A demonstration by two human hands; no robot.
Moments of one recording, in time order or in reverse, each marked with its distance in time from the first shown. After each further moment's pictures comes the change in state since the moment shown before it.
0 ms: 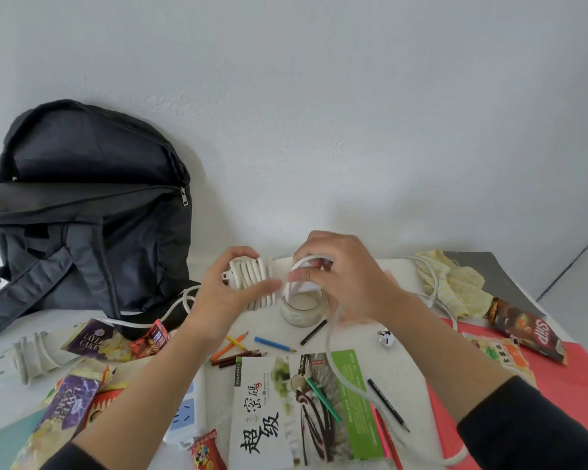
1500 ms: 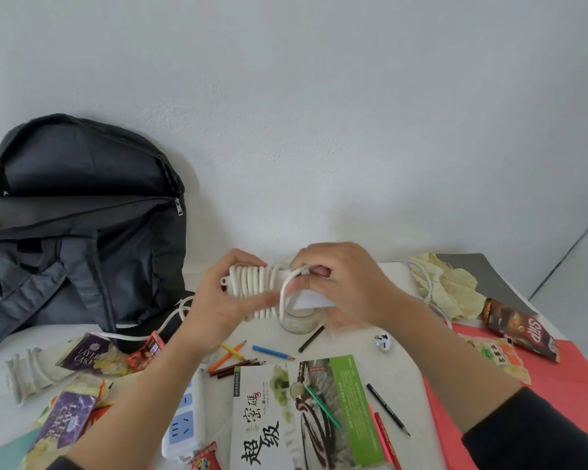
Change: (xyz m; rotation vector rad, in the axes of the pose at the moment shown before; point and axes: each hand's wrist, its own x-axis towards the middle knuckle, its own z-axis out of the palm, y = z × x) left_hand 0.002 0.010 -0.005 0.107 -0.143 0.215; right_hand -0.005 -0.011 -0.009 -0.203 -0.044 -0.036
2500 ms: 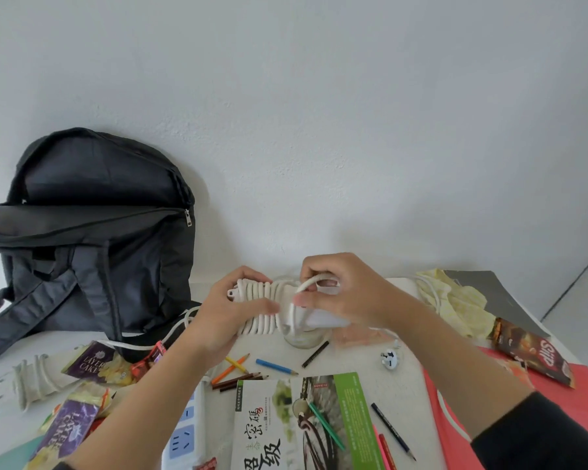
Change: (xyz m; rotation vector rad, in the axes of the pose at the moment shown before) left_hand 0.006 0.003 -0.001 -0.270 -0.023 -0.280; right_hand 0.009 -0.004 -0.014 0.314 -0.219 0.177
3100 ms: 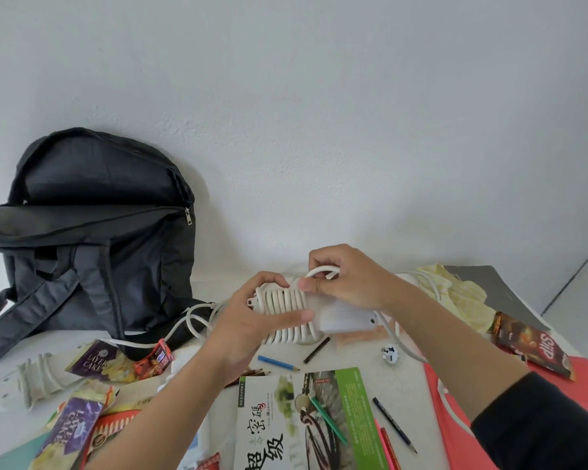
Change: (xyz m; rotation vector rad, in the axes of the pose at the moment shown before) left_hand -0.014 -0.008 0.027 -0.012 -0.038 -0.043; right_hand 0.011 0.017 -0.006 -0.012 0.014 0.162
